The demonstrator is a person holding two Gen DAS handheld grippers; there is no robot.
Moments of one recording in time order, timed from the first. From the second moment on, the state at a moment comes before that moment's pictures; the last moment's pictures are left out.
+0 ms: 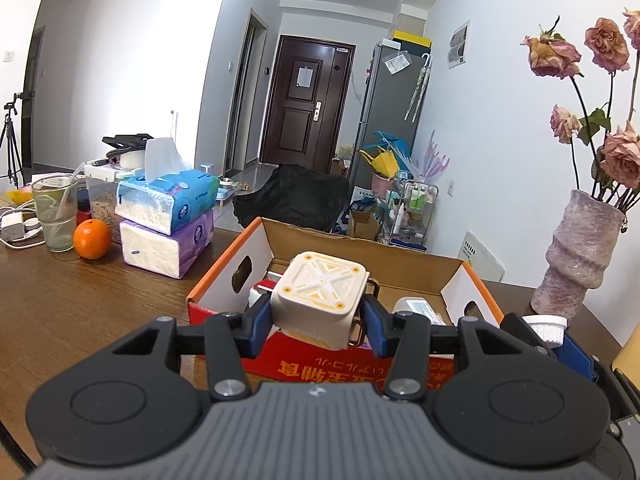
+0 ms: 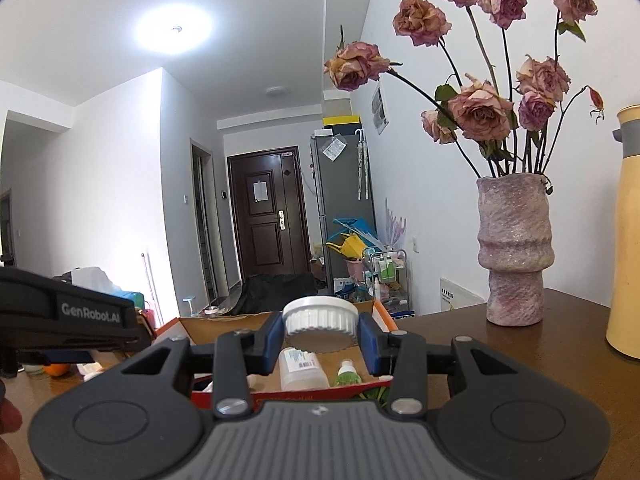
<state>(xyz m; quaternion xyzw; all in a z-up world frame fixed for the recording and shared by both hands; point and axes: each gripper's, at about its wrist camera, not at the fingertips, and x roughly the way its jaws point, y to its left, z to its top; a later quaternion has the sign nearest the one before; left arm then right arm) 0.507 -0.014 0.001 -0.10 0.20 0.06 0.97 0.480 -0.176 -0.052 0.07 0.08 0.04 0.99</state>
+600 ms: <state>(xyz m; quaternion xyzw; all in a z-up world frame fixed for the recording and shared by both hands) 0.558 -0.014 -0.004 -0.09 0.20 0.06 0.97 0.530 -0.174 -0.056 0.07 0.09 0.05 0.99</state>
